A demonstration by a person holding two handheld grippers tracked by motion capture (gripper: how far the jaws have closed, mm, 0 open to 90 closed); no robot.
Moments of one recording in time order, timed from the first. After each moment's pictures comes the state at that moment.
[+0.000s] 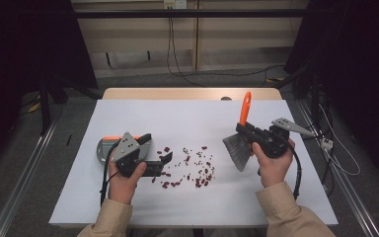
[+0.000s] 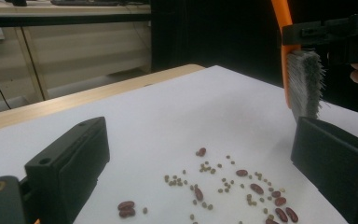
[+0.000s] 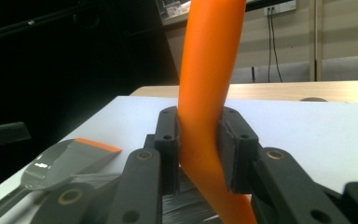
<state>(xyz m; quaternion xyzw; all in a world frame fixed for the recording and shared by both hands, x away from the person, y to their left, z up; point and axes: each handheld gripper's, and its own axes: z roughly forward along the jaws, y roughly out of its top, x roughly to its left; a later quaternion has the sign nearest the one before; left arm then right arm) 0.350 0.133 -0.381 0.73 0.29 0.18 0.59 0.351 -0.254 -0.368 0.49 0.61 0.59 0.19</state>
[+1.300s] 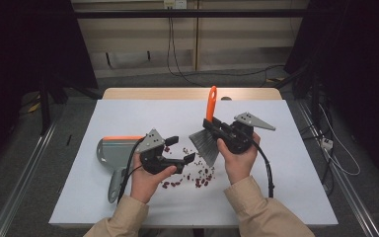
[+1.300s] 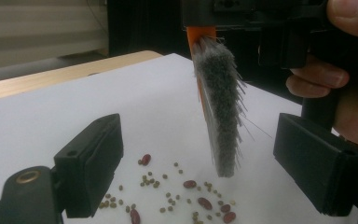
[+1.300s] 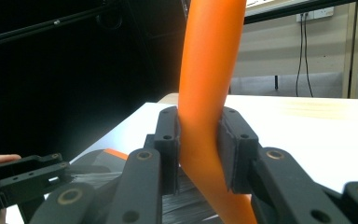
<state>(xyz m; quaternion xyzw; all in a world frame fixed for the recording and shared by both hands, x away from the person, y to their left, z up) 0.359 0.082 -0.384 0.75 0.27 0.09 0.59 0.366 -0.168 -0.358 0.46 0.62 0.61 0.19</state>
